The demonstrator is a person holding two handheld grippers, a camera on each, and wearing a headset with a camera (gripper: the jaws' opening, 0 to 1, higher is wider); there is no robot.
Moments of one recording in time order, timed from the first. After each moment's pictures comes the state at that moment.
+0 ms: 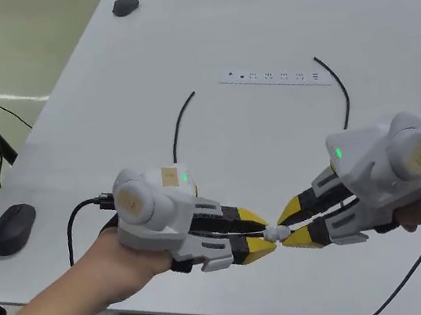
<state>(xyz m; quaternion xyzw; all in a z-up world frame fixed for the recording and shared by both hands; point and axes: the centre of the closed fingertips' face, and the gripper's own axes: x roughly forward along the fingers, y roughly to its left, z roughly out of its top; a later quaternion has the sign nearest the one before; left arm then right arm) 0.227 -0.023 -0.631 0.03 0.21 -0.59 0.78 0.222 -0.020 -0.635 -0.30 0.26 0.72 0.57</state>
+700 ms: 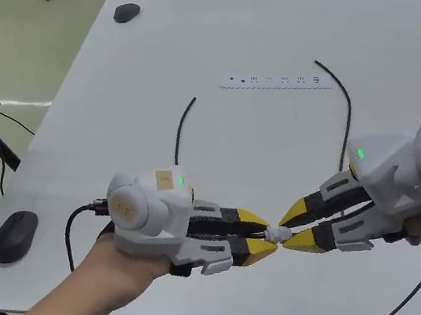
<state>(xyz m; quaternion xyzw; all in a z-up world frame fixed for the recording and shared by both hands) 0.233 -0.021 -0.624 0.02 0.20 -0.59 0.78 0.228 -0.020 -0.626 -0.22 0.24 0.72 0.62</state>
